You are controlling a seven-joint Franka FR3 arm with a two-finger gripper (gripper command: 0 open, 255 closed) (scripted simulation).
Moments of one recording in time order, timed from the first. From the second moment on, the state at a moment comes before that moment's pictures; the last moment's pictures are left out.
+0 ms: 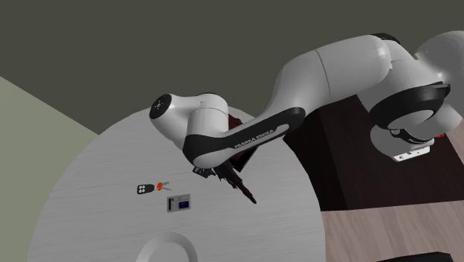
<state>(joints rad) -0.03 1.09 0.09 -0.91 0.12 1.69 0.54</state>
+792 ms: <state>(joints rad) -0.04 1.04 0.10 -0.89 0.12 1.61 0.55</state>
